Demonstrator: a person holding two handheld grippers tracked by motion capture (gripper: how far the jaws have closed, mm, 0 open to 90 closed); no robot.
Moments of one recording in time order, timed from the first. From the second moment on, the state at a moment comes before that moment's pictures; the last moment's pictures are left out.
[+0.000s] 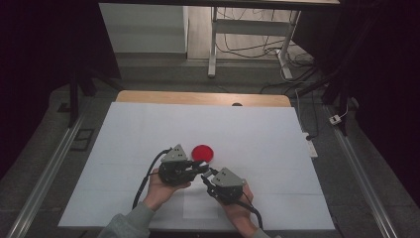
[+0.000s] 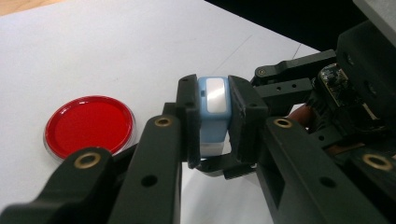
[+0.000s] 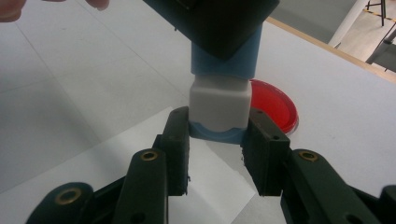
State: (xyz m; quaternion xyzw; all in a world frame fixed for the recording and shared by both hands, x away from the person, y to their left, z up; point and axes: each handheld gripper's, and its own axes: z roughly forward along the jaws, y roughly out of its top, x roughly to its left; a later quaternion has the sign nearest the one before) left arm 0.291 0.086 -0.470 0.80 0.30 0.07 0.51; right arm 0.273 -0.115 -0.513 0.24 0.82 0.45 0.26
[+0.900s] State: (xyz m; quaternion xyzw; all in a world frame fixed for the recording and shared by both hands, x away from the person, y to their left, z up) left arm 0.290 0.086 -0.470 0.79 0.31 0.07 0.52; right arm 0.272 -0.115 -0.513 0.23 0.82 0.44 0.27
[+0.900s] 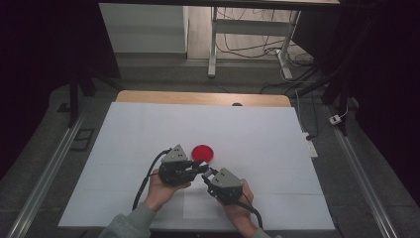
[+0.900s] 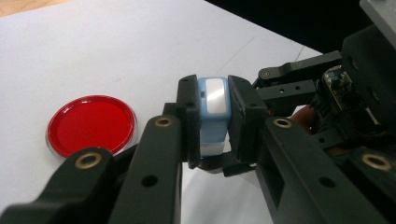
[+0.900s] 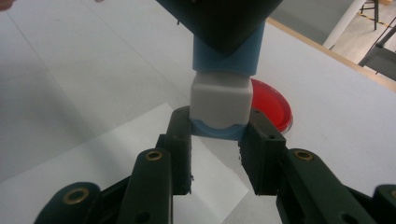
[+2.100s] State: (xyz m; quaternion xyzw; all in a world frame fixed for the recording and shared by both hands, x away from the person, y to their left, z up) left arm 0.290 0.088 -0.469 0.79 0.31 0.06 0.53; right arm 0.269 -0.116 -0.511 0.23 0.82 0.45 0.28
